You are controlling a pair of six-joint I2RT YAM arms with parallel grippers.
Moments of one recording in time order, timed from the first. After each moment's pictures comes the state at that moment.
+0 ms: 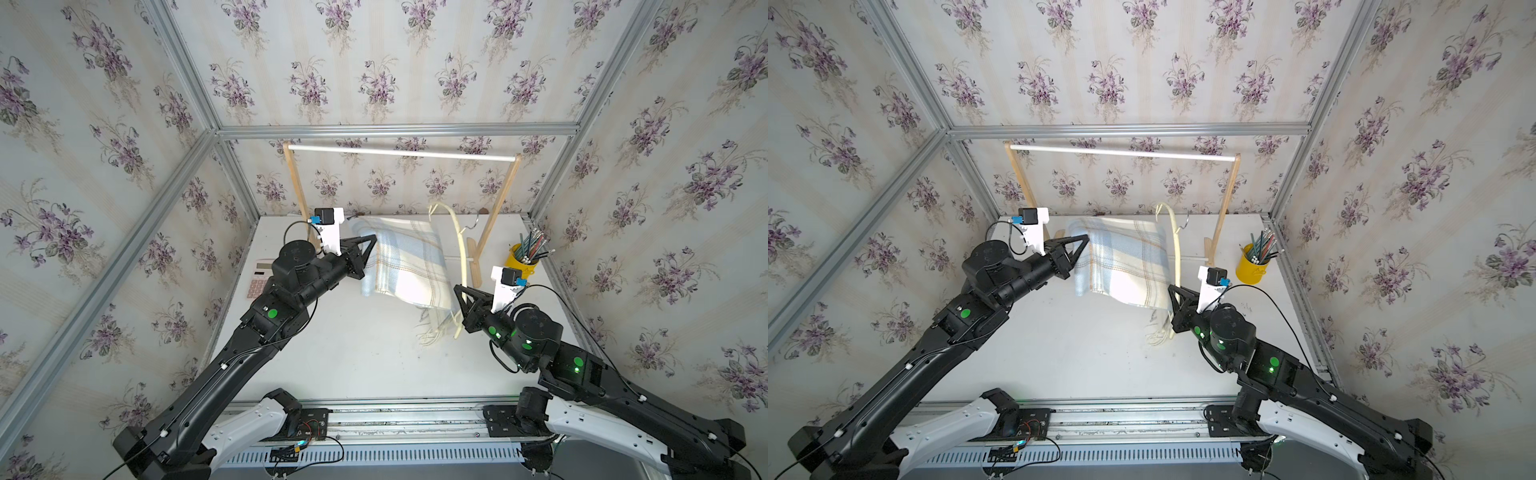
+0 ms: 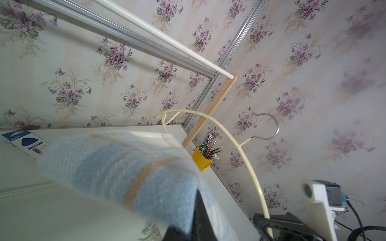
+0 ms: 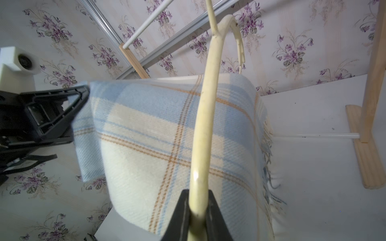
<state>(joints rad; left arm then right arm) -0.60 0.99 1.08 -0.16 0.18 -0.55 1.04 0.66 0.76 -0.25 0.48 0.59</state>
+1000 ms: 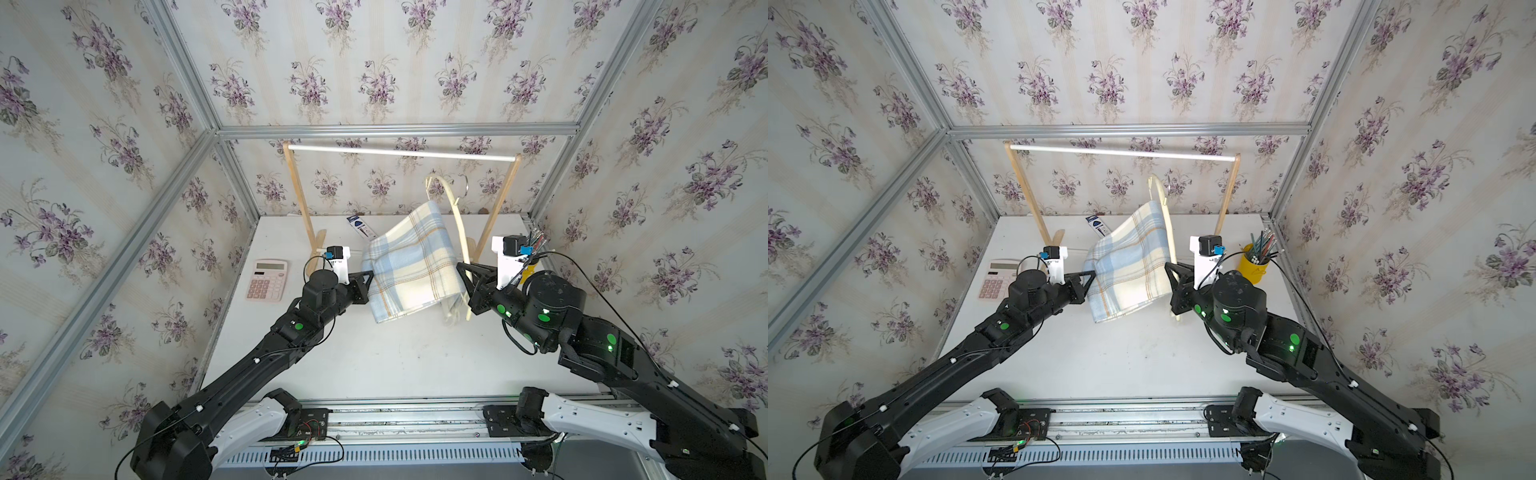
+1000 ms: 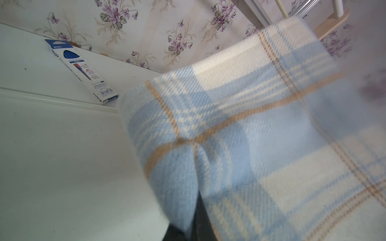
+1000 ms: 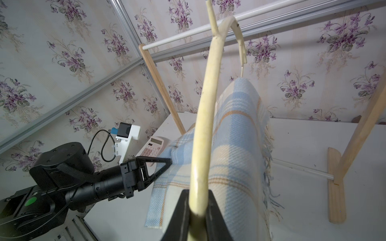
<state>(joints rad) -0.60 1.05 0.70 0.07 0.11 -0.66 1.04 0.87 1.20 -0.54 0.42 0.41</state>
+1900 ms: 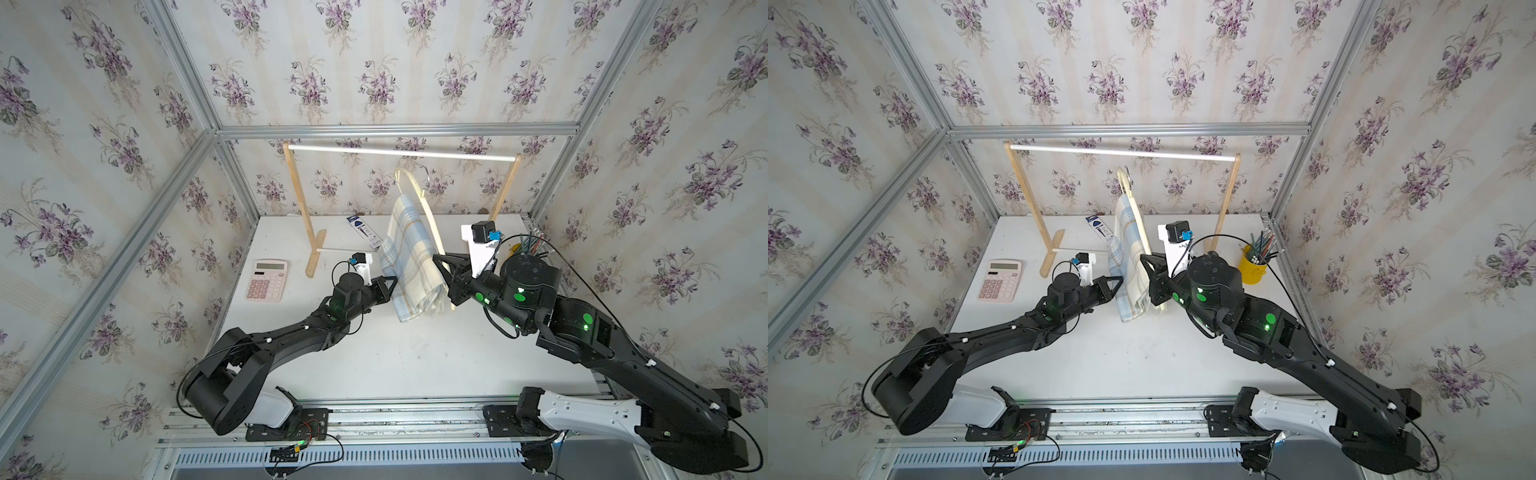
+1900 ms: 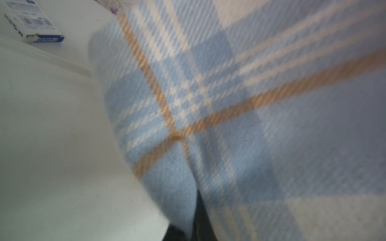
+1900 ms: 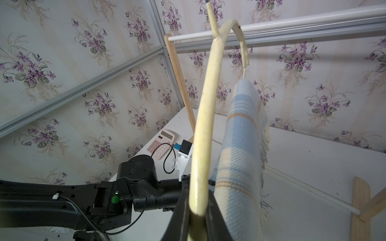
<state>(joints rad) -0.67 1.46 0.63 0.55 0.20 -0.91 1.04 1.03 1.32 -0.50 0.32 0.31</state>
